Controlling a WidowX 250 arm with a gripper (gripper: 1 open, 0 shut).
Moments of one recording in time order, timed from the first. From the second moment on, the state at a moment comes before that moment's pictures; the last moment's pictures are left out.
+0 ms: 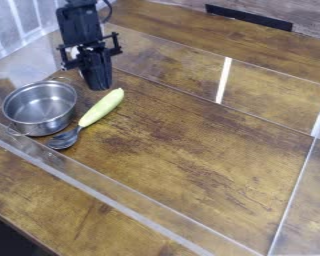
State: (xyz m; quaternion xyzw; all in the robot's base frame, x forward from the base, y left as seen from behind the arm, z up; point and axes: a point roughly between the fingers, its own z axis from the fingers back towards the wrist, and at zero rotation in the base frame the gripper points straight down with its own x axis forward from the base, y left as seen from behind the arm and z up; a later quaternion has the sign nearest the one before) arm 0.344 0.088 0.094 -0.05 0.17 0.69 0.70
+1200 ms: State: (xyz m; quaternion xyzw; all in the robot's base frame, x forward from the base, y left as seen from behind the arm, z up) arm 0.311 0.097 0.092 -0.06 0.22 0.72 0.66
